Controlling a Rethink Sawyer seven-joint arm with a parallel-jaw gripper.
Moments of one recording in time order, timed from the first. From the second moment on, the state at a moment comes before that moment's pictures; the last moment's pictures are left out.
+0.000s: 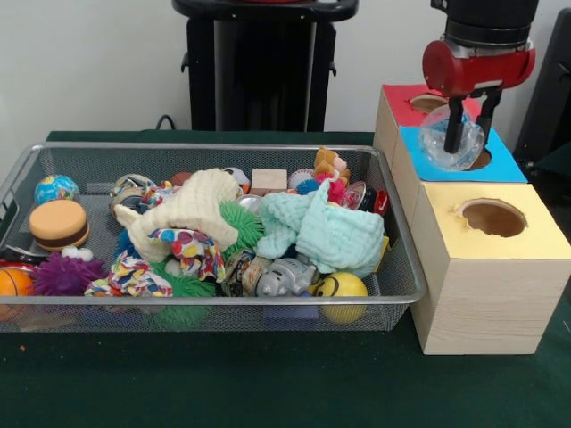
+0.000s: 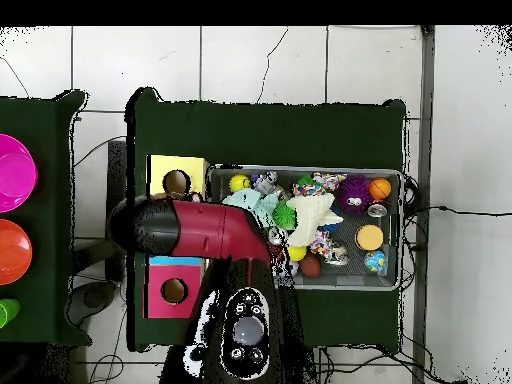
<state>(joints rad) 0.07 -0.71 -0.09 1.65 0.17 0.54 1.28</state>
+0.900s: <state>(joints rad) 0.11 -0.72 -0.09 1.80 0.20 0.29 1.28</state>
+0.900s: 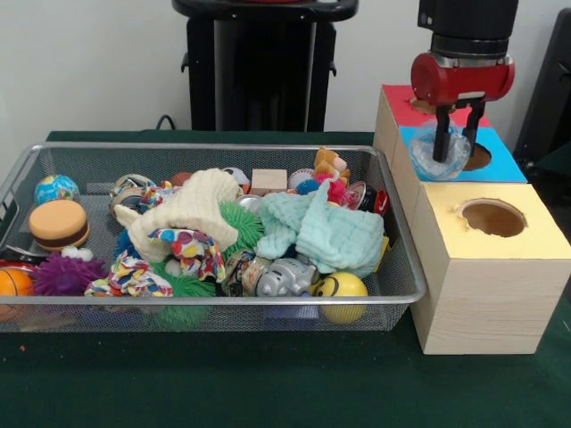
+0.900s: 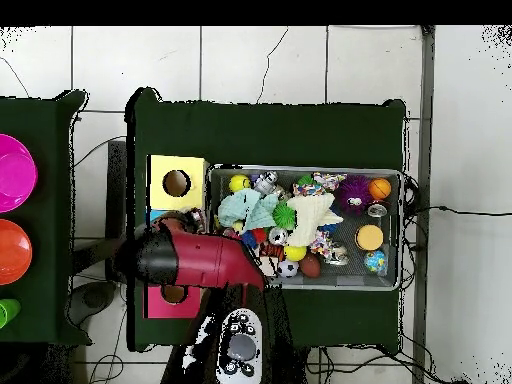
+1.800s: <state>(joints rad) 0.18 -0.71 -0.08 1.88 0.26 0.29 1.32</state>
